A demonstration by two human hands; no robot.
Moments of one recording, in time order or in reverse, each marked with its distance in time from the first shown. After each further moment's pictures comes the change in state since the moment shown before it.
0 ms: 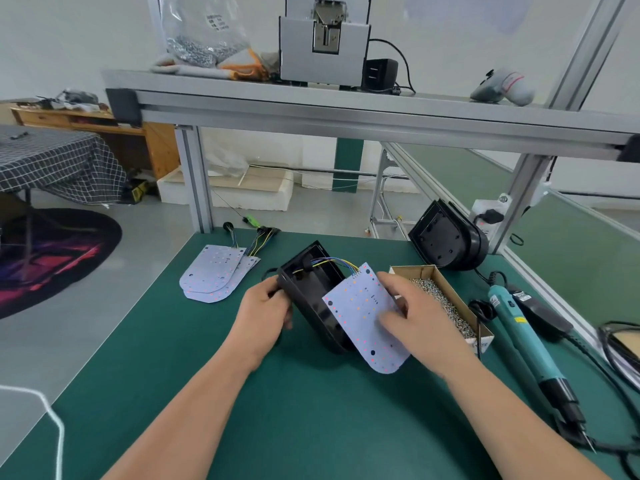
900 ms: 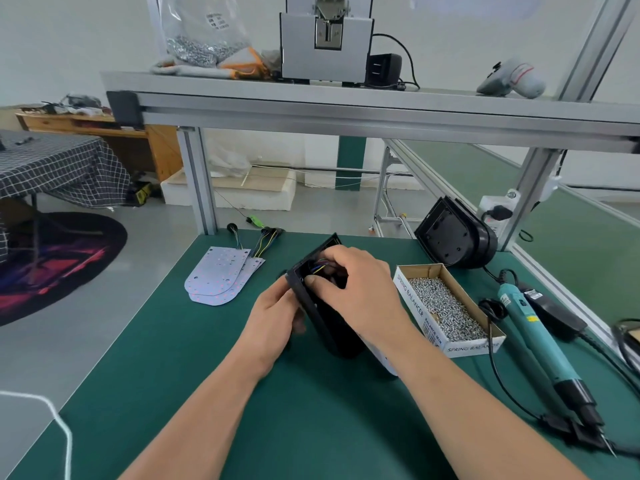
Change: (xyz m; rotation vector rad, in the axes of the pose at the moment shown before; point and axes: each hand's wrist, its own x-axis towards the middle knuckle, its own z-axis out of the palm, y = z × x) left_hand -0.011 0.009 0.005 -0.142 -0.104 0.041; right_hand 0.042 -0.071 0.062 -0.289 0.186 -0.260
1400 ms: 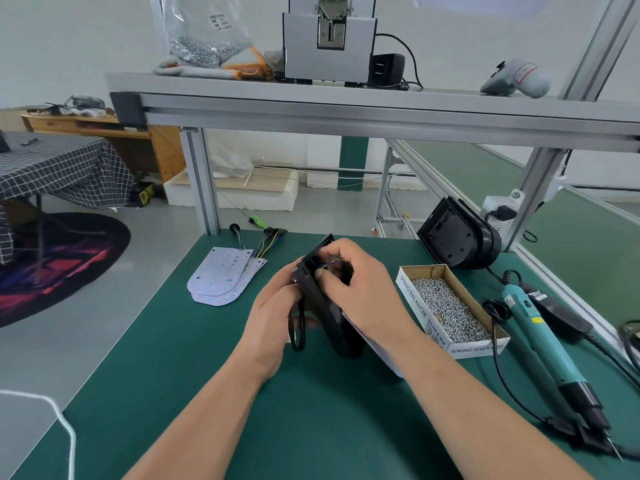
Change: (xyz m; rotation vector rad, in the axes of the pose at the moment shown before) left_hand 0.008 -0.007 -0.005 -0.189 -0.105 0.056; right_hand -0.003 0.000 0.001 0.370 -0.056 0.065
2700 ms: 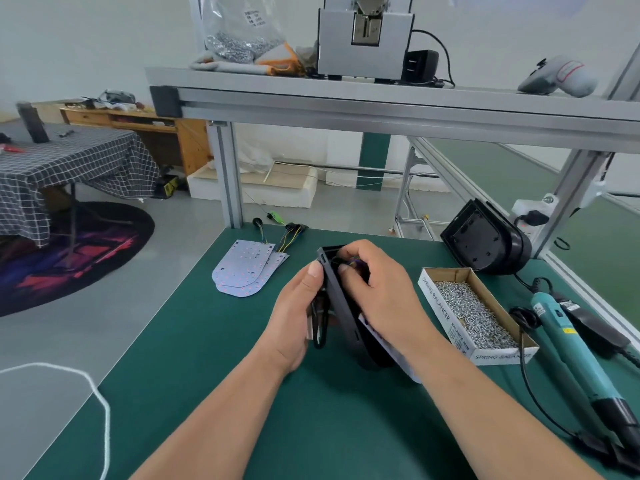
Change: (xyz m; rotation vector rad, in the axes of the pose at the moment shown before) left_hand -0.004 -0.001 0.005 -0.218 0.008 -0.033; right_hand 0.000 -0.001 0.005 -0.116 0.000 -0.041
